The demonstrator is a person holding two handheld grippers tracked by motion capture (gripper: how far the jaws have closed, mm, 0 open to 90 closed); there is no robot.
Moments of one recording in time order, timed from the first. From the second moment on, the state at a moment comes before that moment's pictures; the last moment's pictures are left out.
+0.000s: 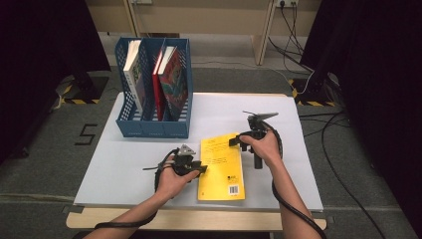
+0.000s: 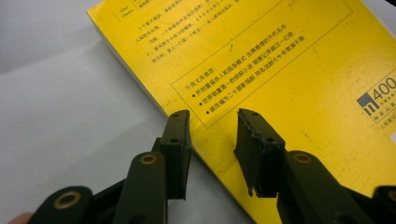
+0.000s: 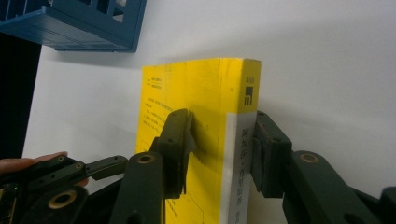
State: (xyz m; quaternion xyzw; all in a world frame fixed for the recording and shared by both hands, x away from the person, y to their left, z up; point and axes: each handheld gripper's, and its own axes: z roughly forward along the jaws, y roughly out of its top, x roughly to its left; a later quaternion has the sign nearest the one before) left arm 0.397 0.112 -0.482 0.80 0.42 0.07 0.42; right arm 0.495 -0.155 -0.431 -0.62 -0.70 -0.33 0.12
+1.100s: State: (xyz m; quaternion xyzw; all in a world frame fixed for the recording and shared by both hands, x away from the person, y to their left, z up) left arm 0.403 0.111 -0.453 0.78 0.39 0.09 0.48; right arm 0.491 -0.153 -0.384 -0.63 -0.67 -0.39 0.07
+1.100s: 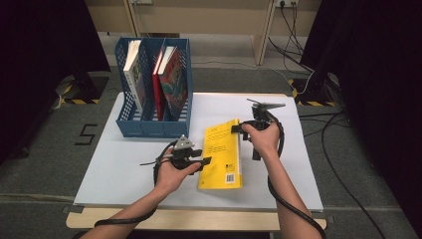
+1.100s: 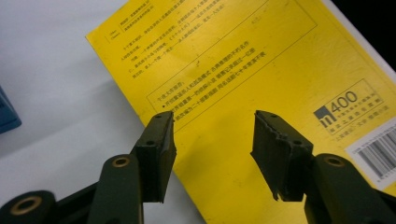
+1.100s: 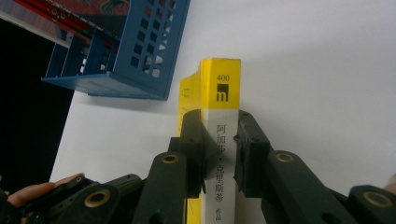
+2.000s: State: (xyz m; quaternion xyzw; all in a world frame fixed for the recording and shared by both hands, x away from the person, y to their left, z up) left arm 0.413 0.095 -0.425 0.77 0.36 0.10 0.51; right arm 0.495 -0.137 -0.356 -0.63 -0.64 -0.44 -0.02
